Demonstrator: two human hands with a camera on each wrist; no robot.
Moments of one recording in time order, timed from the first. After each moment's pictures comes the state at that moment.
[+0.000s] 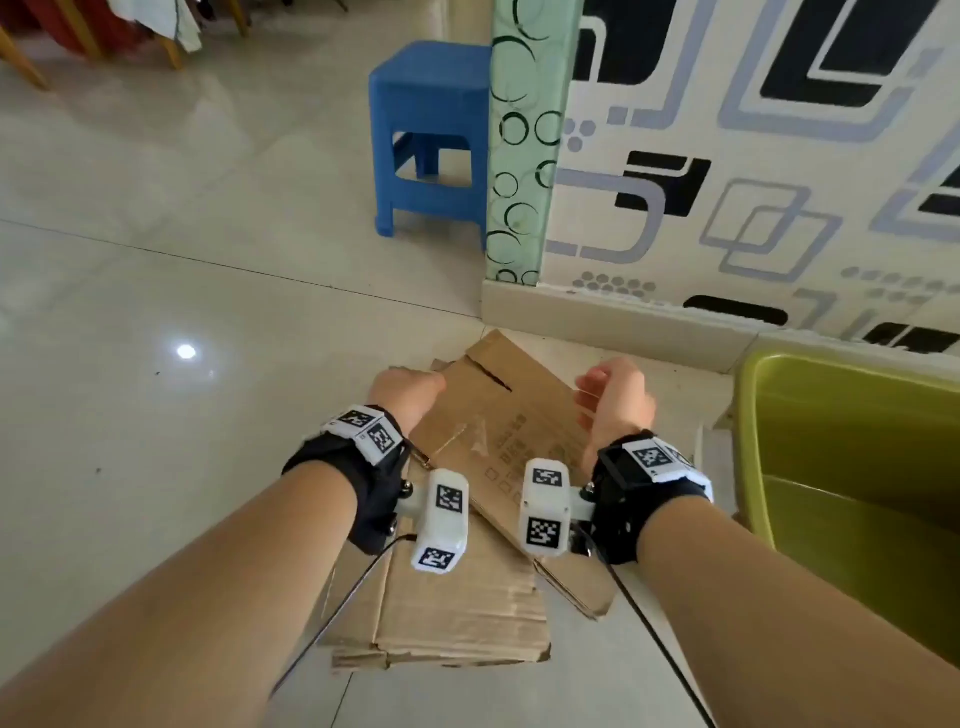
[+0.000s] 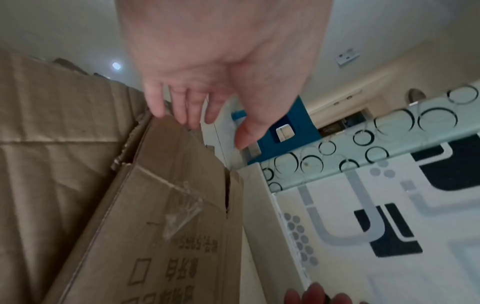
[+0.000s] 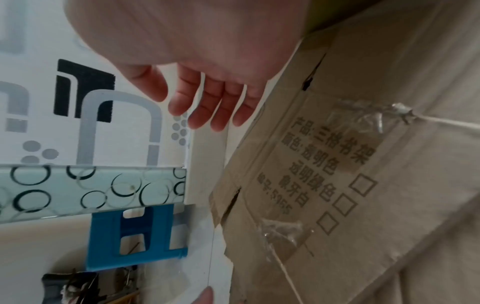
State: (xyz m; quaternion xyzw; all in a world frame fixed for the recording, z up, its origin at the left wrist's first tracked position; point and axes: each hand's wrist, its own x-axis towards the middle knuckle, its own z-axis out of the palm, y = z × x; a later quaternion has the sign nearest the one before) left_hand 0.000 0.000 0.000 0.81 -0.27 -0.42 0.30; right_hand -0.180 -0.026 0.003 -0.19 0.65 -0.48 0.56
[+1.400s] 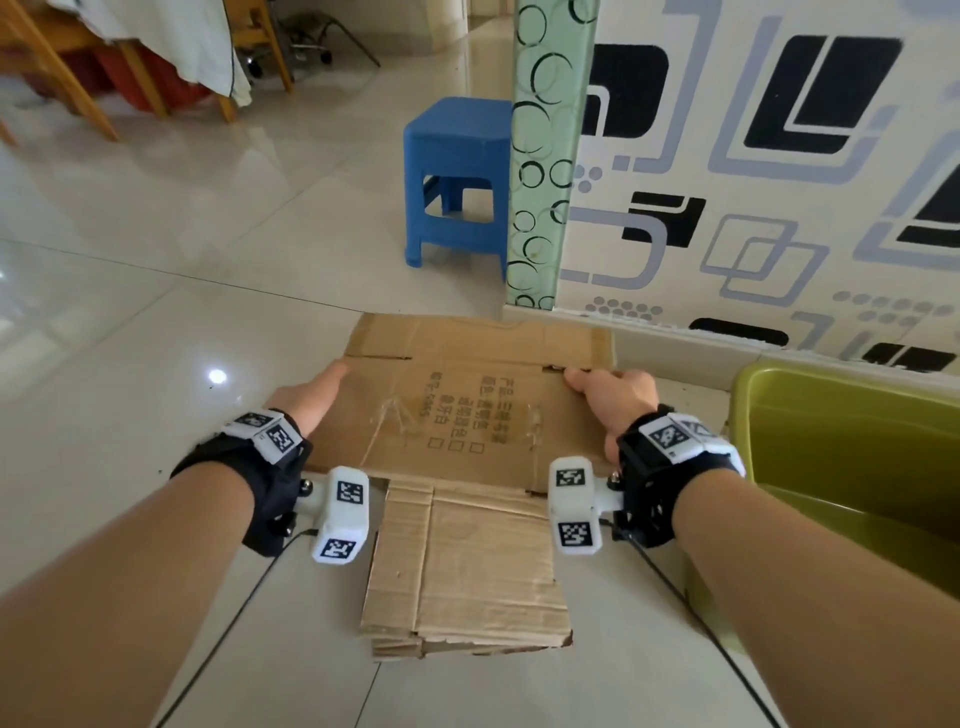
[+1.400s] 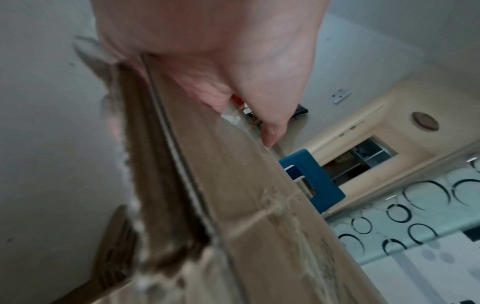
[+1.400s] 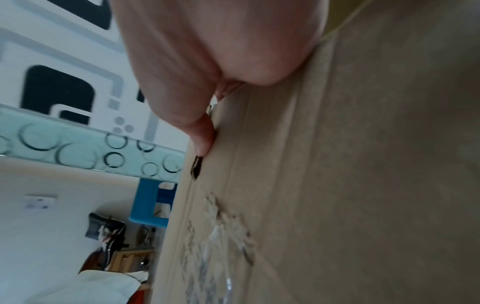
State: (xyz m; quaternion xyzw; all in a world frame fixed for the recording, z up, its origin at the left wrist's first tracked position) left_hand 0.095 0.061 0.046 0.88 -0.17 -0.35 0.28; right_hand -0.192 -0.033 0.023 -0.37 0.67 -0.32 0.56
